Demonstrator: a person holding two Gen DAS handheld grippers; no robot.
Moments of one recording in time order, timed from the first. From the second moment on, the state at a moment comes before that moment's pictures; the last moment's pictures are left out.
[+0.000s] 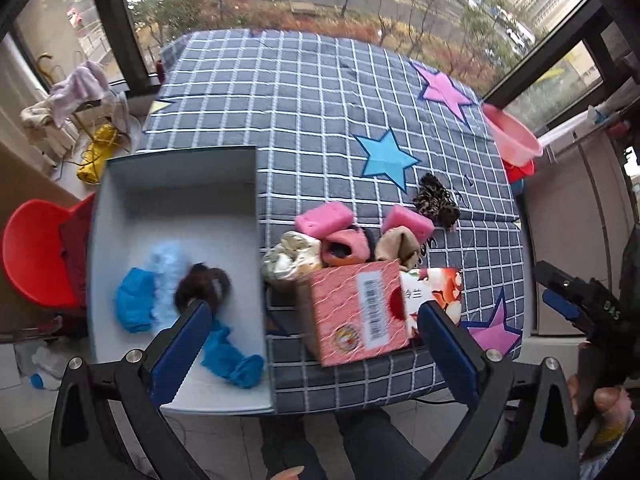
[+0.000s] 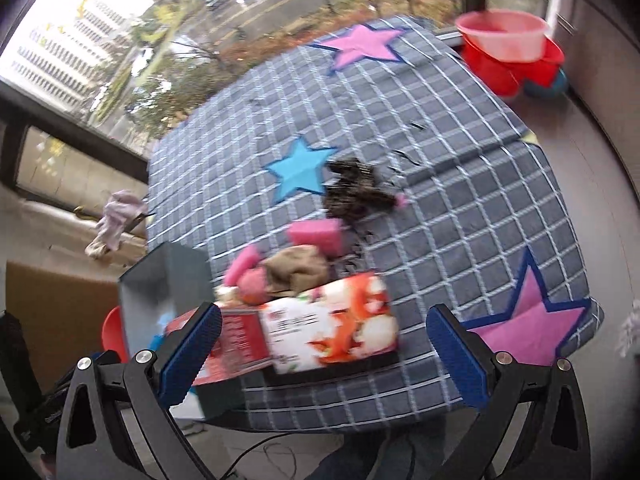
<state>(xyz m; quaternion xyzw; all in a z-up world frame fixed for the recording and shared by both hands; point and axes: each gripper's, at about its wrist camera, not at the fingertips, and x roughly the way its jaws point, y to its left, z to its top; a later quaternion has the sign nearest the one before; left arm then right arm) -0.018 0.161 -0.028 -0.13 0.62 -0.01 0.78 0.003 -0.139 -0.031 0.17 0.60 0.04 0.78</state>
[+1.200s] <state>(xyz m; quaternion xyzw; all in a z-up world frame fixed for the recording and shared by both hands) 0.115 -0.019 -0.141 0.06 0.66 0.03 0.75 0.163 -0.181 -0.198 0.06 0.69 0.07 0.72</state>
